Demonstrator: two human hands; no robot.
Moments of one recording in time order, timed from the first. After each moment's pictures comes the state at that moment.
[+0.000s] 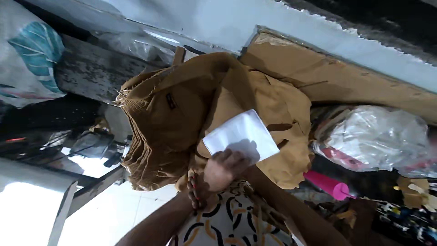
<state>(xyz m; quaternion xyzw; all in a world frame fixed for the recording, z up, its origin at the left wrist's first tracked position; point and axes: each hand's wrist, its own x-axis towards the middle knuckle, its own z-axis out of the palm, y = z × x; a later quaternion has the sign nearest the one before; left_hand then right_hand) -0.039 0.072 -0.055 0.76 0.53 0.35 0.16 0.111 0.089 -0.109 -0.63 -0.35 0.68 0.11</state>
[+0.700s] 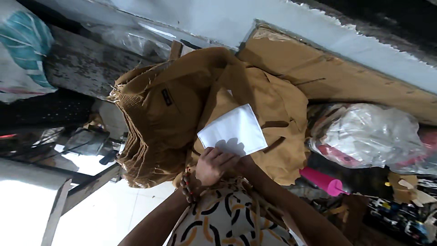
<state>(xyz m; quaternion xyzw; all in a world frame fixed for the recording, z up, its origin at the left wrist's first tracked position) -0.046 0.055 -0.084 0.76 0.54 0.36 0.09 0.126 0.091 -0.126 -0.45 -0.08 0.84 0.30</state>
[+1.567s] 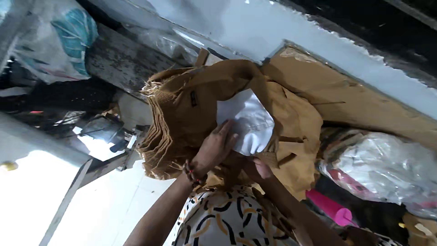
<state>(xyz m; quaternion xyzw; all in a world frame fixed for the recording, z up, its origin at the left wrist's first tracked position) -0.097 0.108 -0.050 0.52 0.68 0.26 0.45 0.116 0.115 -0.082 -0.49 -0.10 0.84 0.21</state>
